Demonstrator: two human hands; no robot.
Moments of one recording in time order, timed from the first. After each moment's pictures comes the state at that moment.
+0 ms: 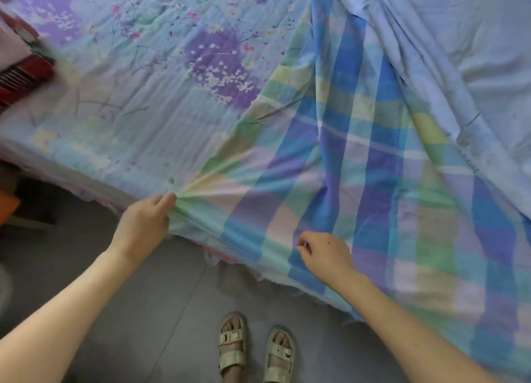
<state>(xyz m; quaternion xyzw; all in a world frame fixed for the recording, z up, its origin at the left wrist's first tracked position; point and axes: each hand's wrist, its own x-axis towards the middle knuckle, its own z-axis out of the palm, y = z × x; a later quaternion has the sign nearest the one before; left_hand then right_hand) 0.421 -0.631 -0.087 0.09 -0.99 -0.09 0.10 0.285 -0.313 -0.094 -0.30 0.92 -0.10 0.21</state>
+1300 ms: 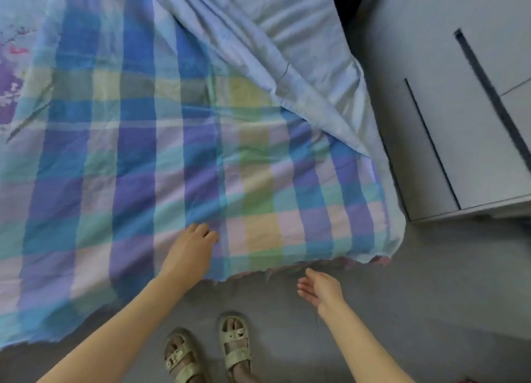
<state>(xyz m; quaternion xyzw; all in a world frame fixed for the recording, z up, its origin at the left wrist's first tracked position) 0.303 -0.368 -0.123 -0.20 -0.96 -0.17 -0.06 0.364 -0.085 -0.121 0.57 0.58 -0.57 0.17</state>
